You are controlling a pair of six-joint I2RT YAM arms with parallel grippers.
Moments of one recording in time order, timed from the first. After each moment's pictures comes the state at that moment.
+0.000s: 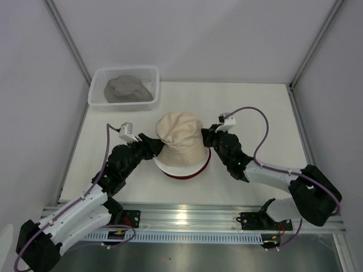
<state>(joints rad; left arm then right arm) -0.63 0.71 0.40 0.16 -0.11 -0.82 0.78 1.31 0.55 0.64 0.38 0.42</state>
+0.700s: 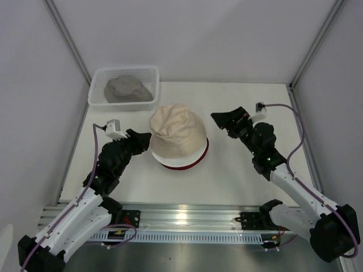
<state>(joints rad) -0.49 0.63 0.47 0.01 -0.21 -0.66 0.45 1.03 0.70 0.30 -0.05 0.92</state>
